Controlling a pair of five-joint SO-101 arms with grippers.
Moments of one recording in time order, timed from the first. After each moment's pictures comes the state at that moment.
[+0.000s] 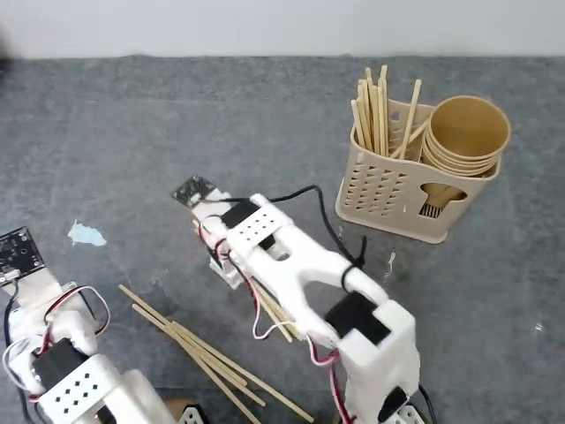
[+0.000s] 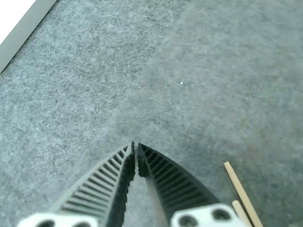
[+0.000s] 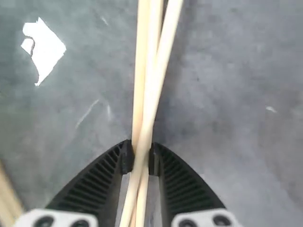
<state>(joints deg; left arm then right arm) -45.8 -72.7 77.8 56.0 -2.8 -44.0 18.0 6.0 67.3 5.3</state>
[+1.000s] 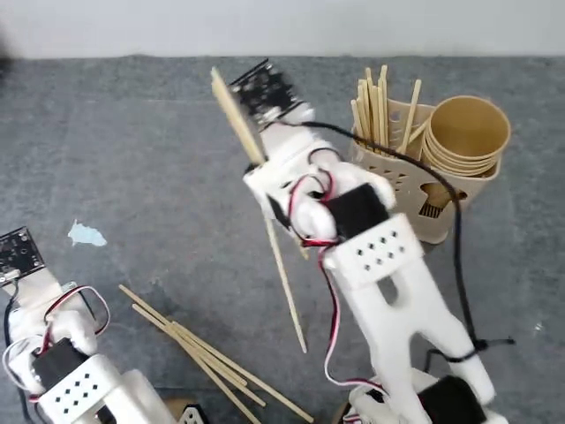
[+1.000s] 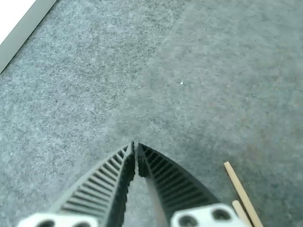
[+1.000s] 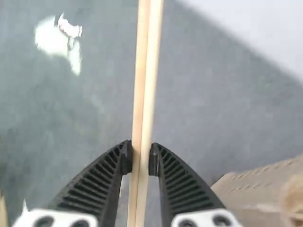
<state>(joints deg) -45.8 -72.7 77.8 56.0 -2.8 -30.8 -21.2 6.0 61.5 8.4</state>
